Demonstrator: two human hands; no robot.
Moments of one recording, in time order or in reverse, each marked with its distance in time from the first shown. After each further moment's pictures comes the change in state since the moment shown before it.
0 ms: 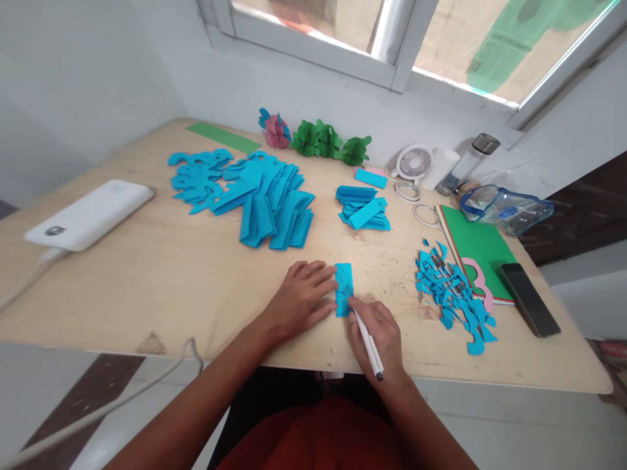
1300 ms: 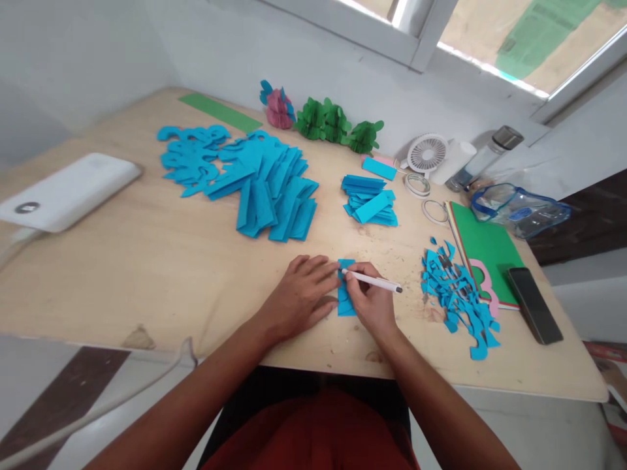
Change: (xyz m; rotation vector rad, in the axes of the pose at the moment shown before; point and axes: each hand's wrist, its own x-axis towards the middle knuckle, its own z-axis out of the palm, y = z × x) left_hand 0.000 -0.004 0.005 -0.018 0.022 0.011; right_hand 0.055 0.025 0.031 0.457 -0.081 0.451
